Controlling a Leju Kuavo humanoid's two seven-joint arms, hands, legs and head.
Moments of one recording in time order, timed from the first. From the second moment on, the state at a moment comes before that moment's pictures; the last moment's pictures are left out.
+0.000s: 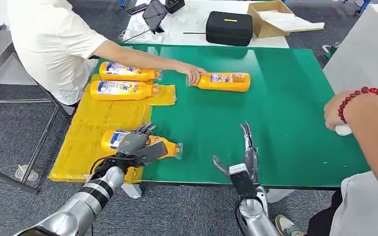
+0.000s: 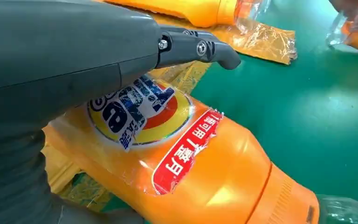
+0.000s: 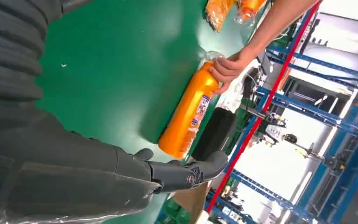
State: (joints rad) left arm -0.58 -0.15 -0.42 -0.41 -0.85 0.02 -0.39; right arm -0.12 0.07 0.27 -1.10 0.22 -0.52 -0.70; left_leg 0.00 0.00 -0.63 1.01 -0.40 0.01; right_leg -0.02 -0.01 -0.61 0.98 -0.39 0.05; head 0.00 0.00
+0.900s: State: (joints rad) left arm -0.60 -0.14 -0.44 -0.40 -0.78 -0.09 -0.46; right arm -0.13 0.06 0.27 -1.10 0.18 -0.54 -0.70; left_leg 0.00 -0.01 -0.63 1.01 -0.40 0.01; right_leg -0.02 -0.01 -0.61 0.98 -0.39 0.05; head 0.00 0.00
